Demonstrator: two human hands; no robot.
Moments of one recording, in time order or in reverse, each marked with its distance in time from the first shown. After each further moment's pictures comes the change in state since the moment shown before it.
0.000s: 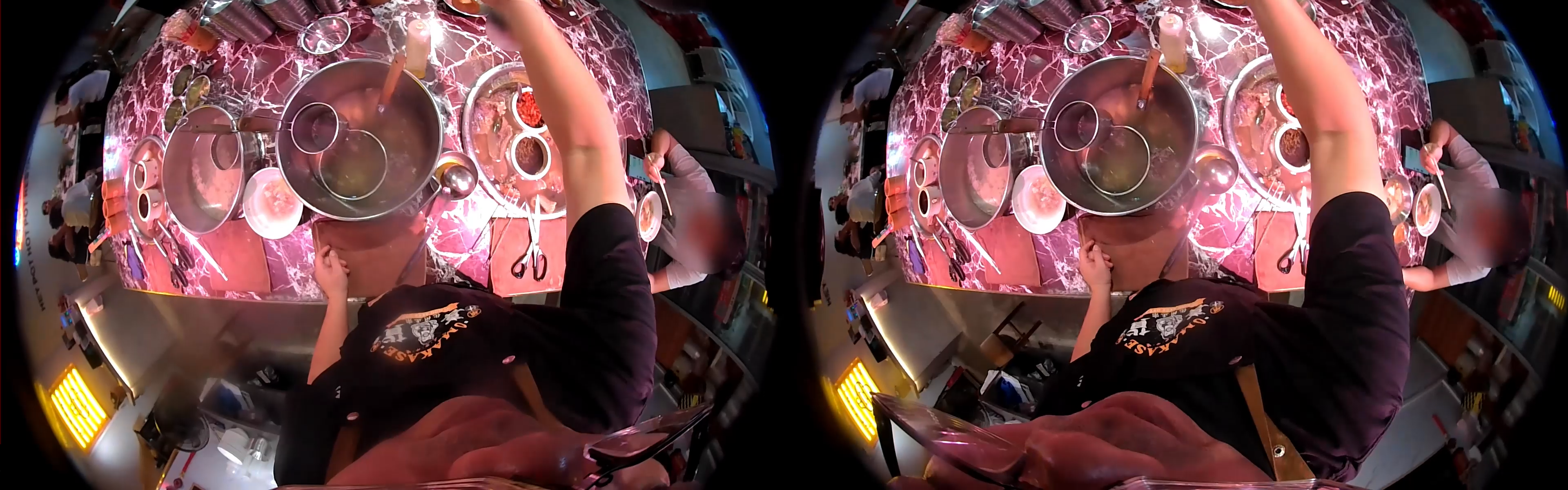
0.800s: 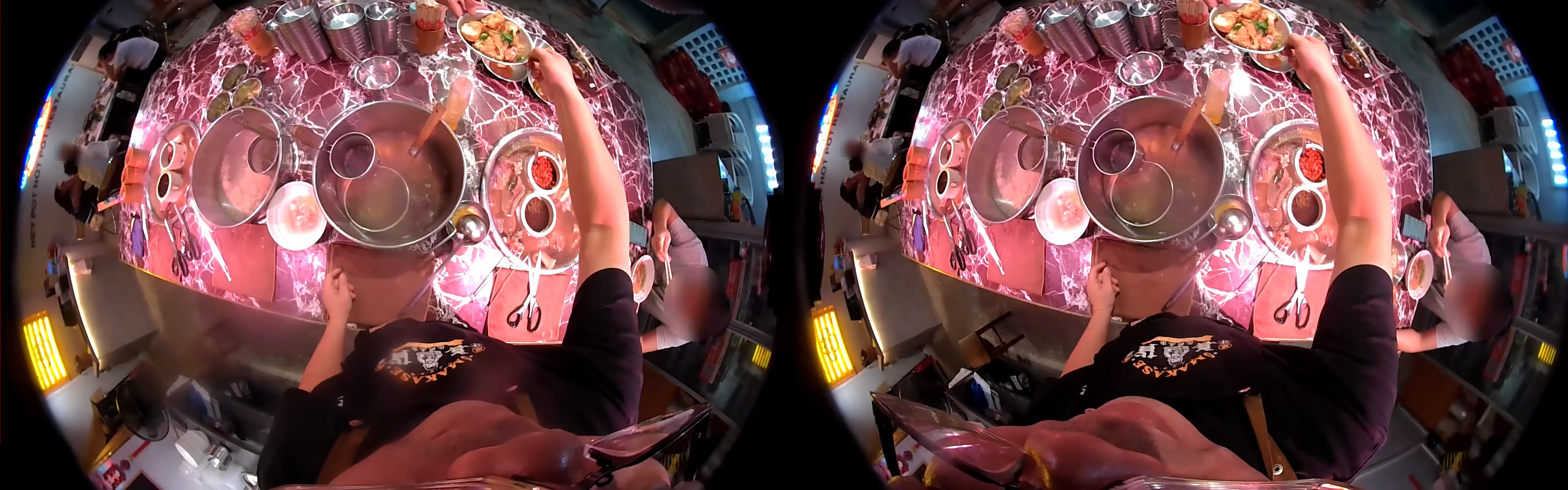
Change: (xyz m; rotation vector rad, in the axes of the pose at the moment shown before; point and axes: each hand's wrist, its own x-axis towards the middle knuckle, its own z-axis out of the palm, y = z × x) left_hand 0.001 -0.003 -0.004 -0.047 -0.028 0.021; right_hand -0.041 -0.022 -0.017 0.263 0.099 0.064
